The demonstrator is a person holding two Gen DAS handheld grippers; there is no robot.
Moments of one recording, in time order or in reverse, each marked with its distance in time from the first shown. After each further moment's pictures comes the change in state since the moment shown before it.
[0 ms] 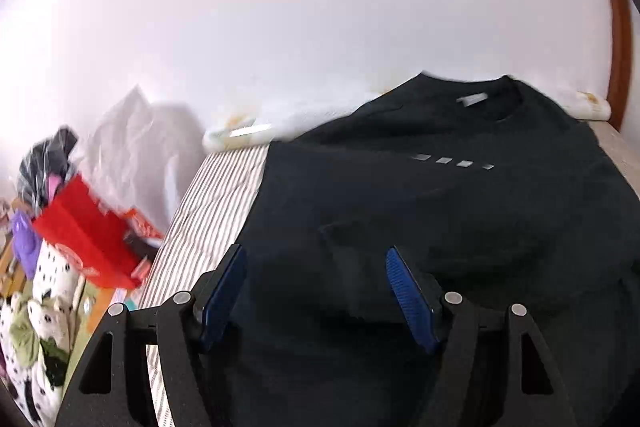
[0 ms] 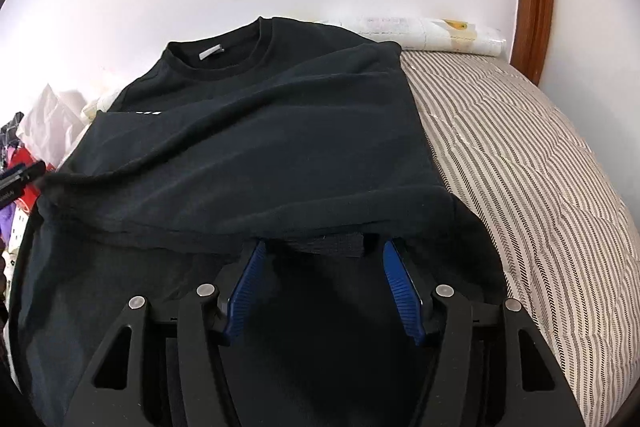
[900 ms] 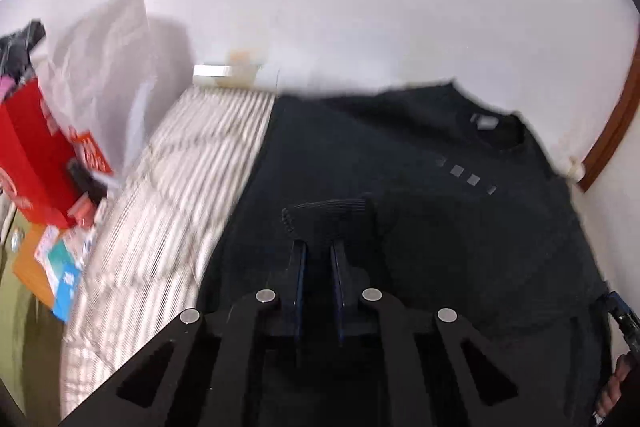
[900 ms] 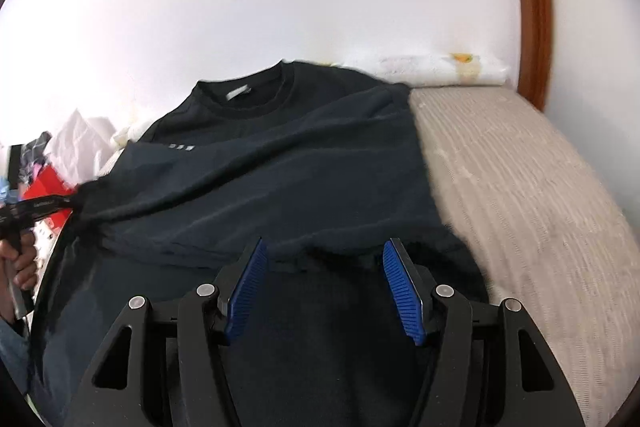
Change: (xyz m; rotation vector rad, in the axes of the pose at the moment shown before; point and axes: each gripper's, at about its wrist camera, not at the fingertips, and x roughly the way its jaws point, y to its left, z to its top) left arm 0.038 0.065 0.005 -0.233 0.081 -0.277; right arm -0.039 -0.002 0.006 0.018 -0.117 0.050
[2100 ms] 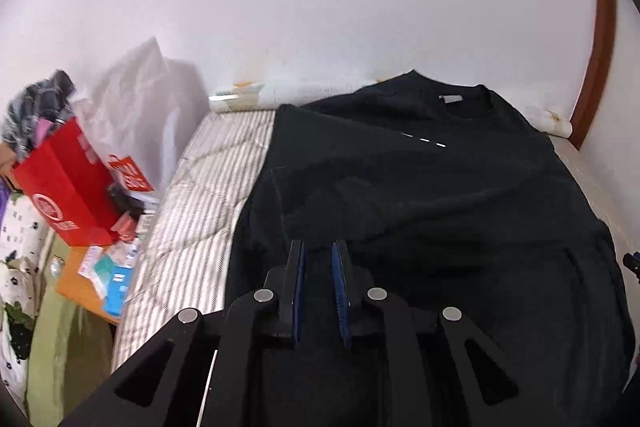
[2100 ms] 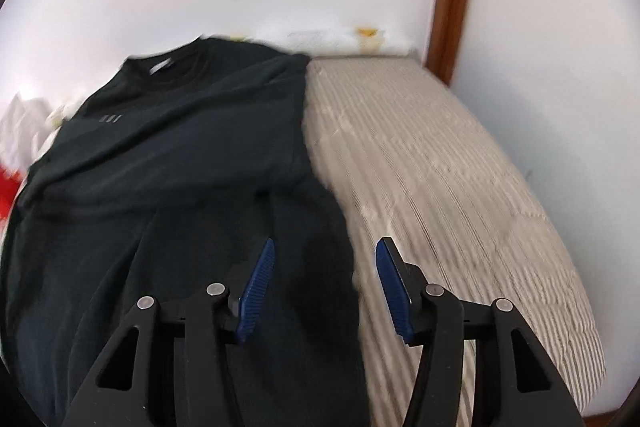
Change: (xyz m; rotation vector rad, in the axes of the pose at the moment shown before) left arm -0.078 -0.027 -0.049 0.149 -0.039 0.109; right arm -0.057 -0.019 -0.034 0.018 0.122 -0.252
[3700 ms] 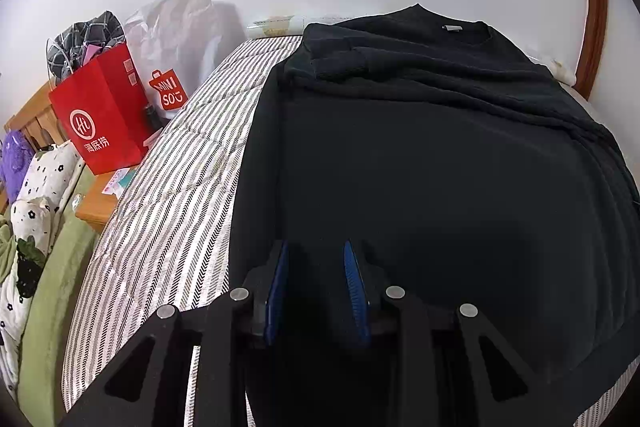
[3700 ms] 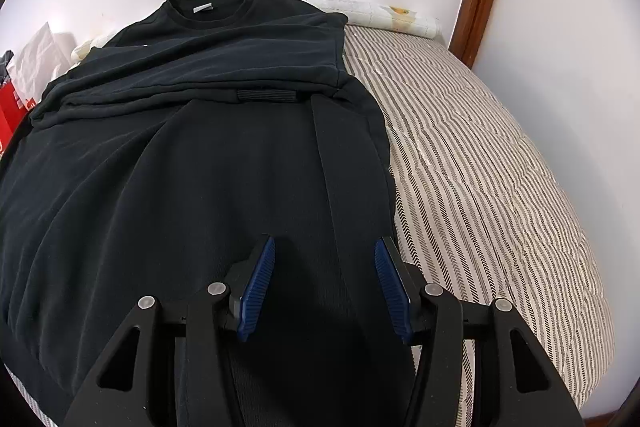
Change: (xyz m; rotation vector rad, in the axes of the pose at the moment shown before) left arm -0.033 -0.001 -0.139 -0.031 0.069 0.083; right arm 0.000 0.022 -0.072 -0.128 0.011 -0.021
